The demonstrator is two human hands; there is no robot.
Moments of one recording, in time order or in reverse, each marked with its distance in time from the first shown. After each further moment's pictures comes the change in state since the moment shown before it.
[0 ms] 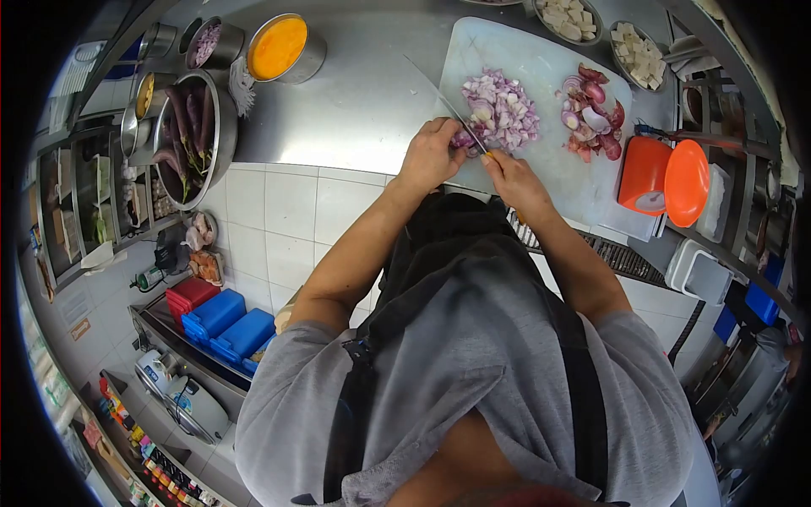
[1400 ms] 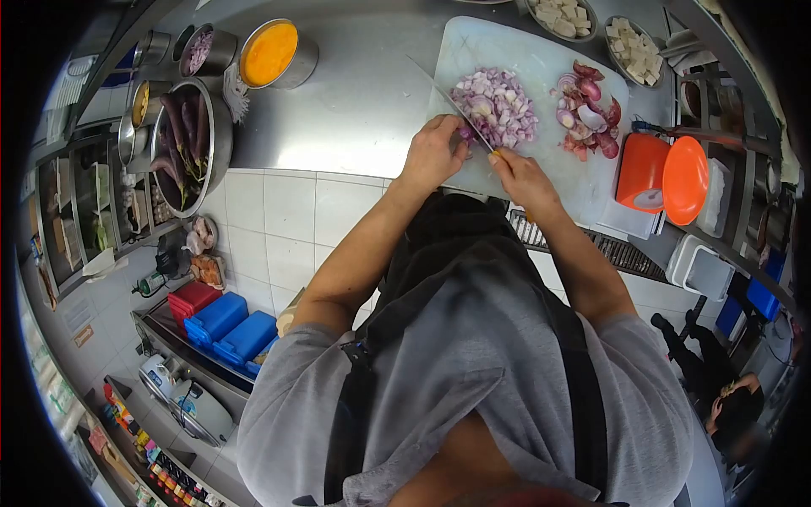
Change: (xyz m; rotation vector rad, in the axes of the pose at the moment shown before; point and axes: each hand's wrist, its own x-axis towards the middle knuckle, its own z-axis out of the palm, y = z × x) left_hand 0.014 0.006 0.011 -0.078 0.042 -0.035; right_hand 0.001 0.014 -0.017 -0.031 0.033 -0.037
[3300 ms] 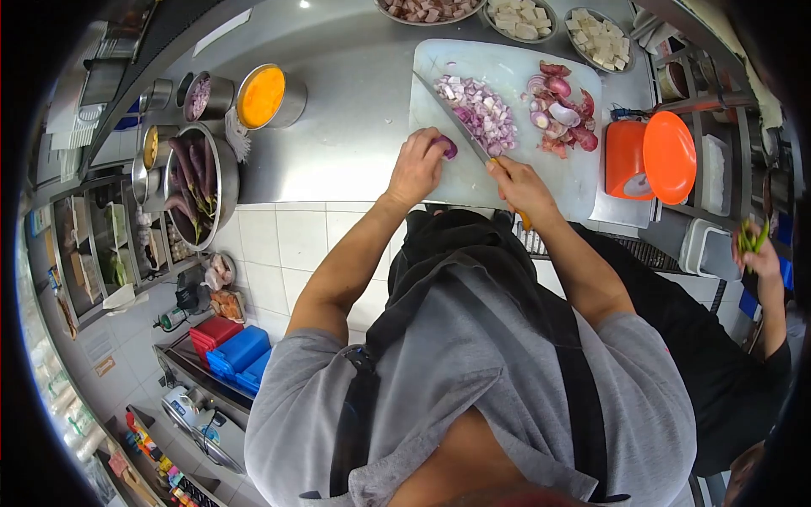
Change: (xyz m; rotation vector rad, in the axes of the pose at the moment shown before) left_hand 0.001 -0.016 0.004 0.249 -0.021 0.412; right_hand -0.016 0.006 -0.020 0.228 -0.046 0.252
